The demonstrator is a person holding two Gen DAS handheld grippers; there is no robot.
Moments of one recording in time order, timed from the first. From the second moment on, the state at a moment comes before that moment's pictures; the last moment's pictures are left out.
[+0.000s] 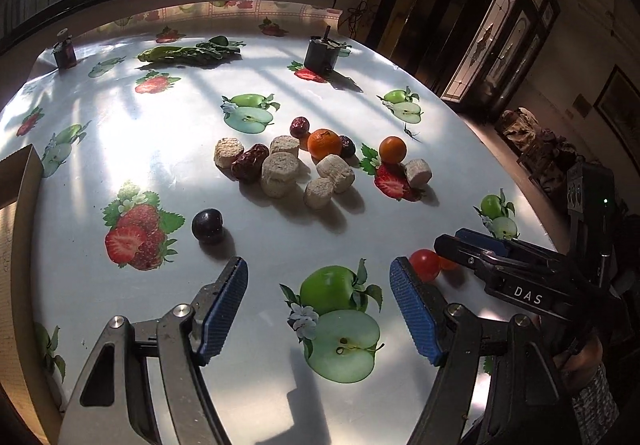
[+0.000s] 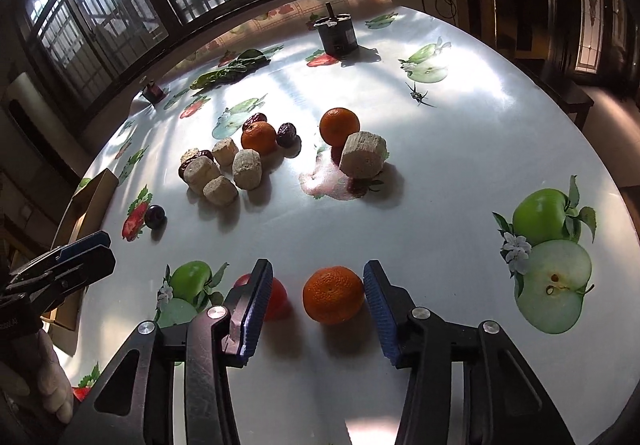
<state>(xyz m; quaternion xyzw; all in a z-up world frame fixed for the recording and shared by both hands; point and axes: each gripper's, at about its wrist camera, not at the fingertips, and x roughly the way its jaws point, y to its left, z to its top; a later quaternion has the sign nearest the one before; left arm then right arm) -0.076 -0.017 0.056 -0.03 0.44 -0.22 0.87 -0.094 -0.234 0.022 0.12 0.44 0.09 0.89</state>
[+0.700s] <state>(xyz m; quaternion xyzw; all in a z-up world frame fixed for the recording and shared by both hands) -0.010 0.031 0.023 -0.03 0.47 -0.16 0.87 -0.102 -0.215 0.047 0.07 0.41 0.12 0.90</state>
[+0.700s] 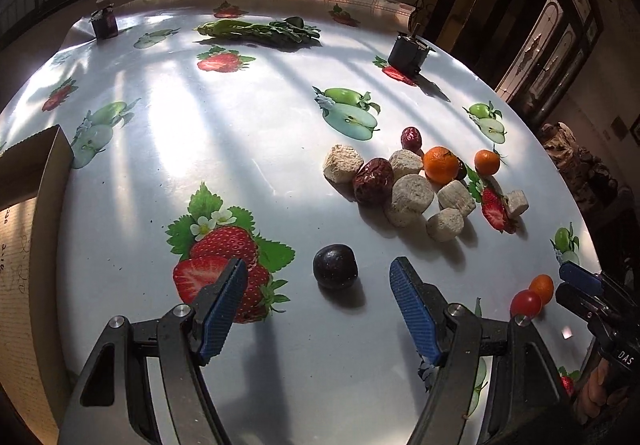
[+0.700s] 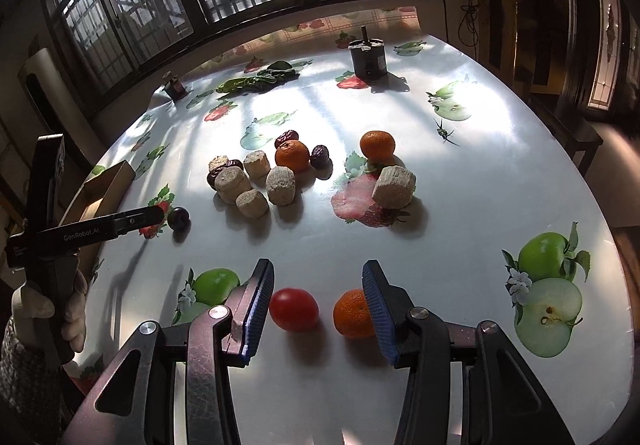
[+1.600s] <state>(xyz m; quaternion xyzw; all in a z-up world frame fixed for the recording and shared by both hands) -0.045 0.052 0.050 -0.06 0.41 -0.18 0.89 -0.108 -0.150 0.043 -0.05 0.43 0.12 0.89</state>
